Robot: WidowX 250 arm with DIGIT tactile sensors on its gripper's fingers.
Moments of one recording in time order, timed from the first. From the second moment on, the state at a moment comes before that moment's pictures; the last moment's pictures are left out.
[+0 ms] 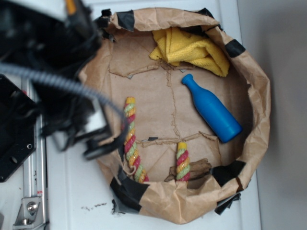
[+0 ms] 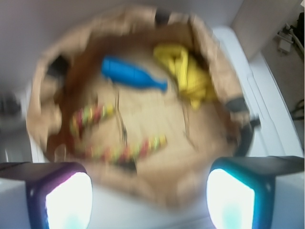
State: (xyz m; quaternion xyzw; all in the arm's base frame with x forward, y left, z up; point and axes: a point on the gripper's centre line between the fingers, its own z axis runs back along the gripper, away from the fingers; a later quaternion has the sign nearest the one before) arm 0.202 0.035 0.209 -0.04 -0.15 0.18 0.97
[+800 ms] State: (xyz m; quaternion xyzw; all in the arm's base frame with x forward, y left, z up) arm 0.282 0.040 0.055 0.06 -0.11 0.42 0.90
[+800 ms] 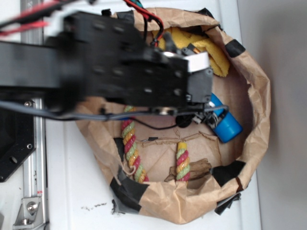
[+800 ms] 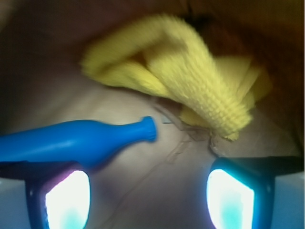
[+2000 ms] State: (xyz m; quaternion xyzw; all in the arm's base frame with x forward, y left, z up) arm 0.299 0.092 0.037 0.06 -0.04 0.45 0.89
